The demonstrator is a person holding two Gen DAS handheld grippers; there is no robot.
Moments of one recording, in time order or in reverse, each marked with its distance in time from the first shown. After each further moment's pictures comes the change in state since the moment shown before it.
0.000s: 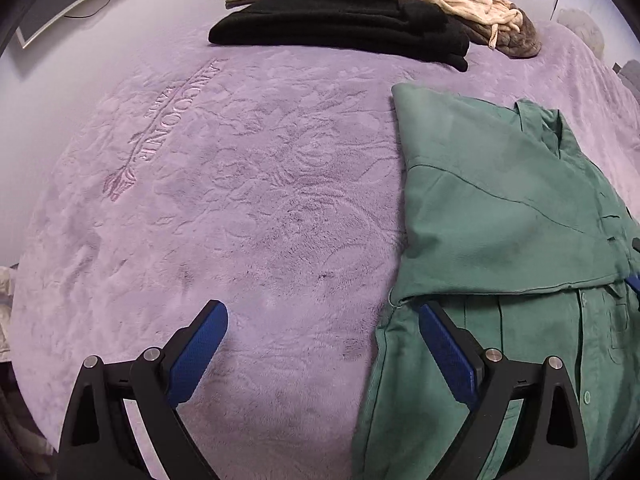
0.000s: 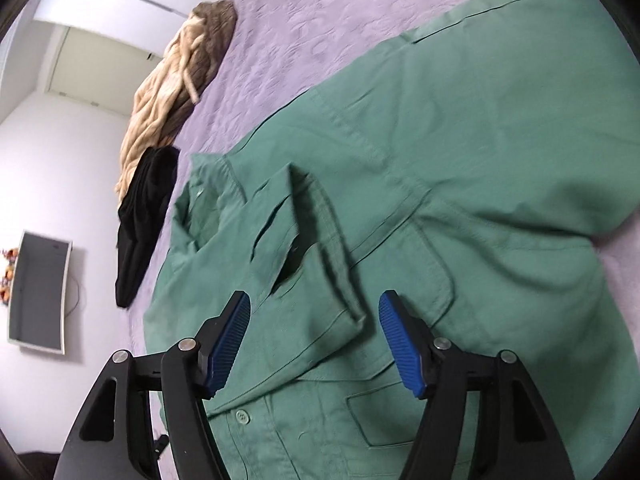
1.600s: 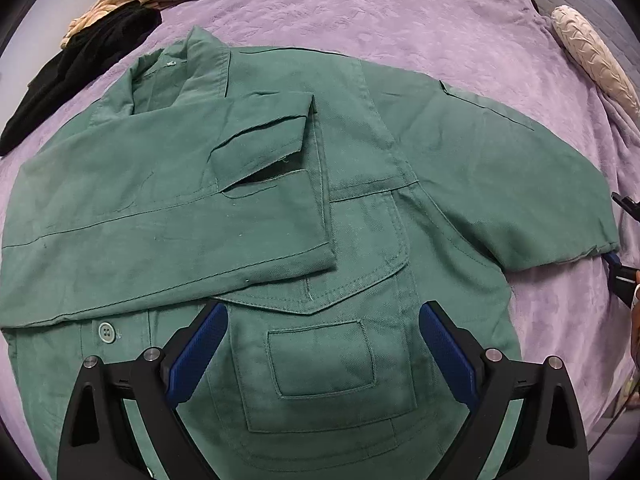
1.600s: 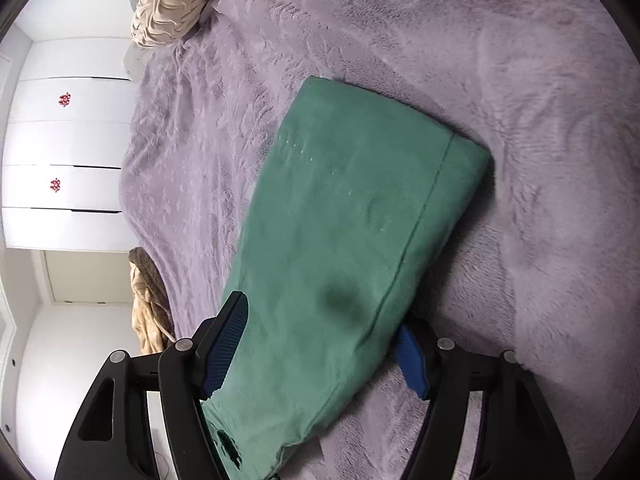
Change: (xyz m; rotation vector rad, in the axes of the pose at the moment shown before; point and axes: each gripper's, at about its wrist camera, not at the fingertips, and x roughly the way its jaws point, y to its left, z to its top) left arm 0.002 -0.409 -0.051 0.316 0.124 -0.200; right arm -0.176 -0.329 0.134 0.594 -0.341 0.132
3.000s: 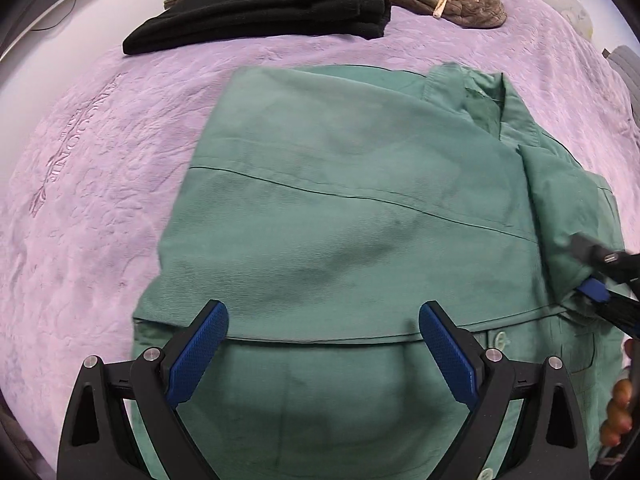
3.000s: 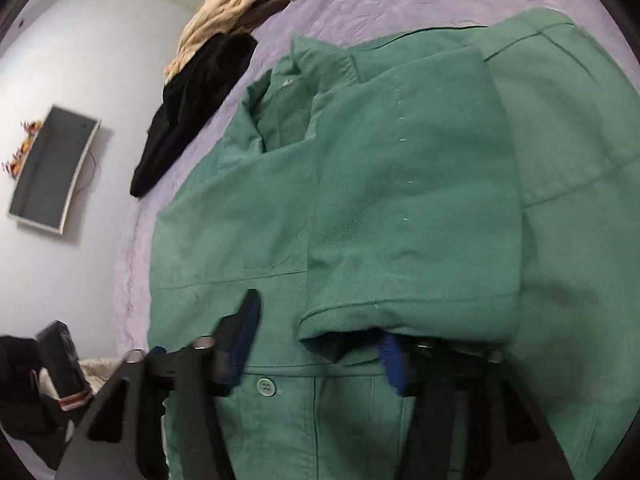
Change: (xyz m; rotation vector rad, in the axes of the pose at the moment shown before) left arm -0.030 0.276 -0.051 -0.291 -0.080 0.136; right arm 0.169 0.201 -0.394 -0.802 0.550 -0.050
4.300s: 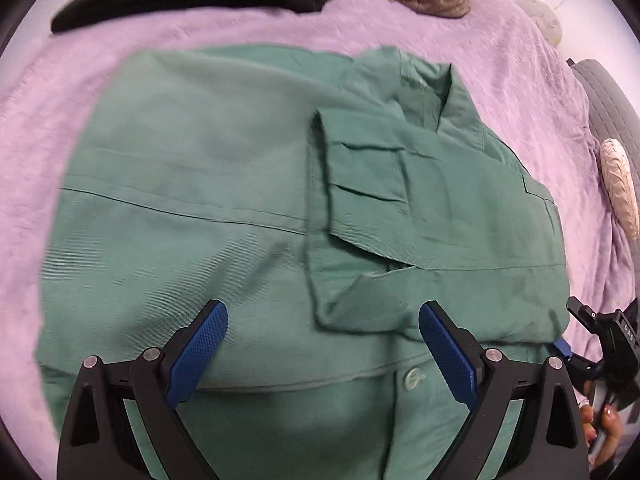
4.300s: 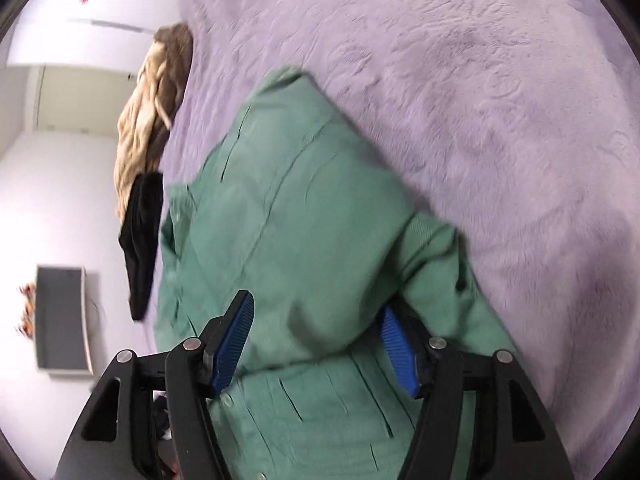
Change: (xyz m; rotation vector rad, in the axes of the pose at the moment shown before) left arm 0.032 -0.044 0.034 -0.016 0.116 -0.284; right arm -0.086 -0.133 -0.020 0.442 -0.155 0.018
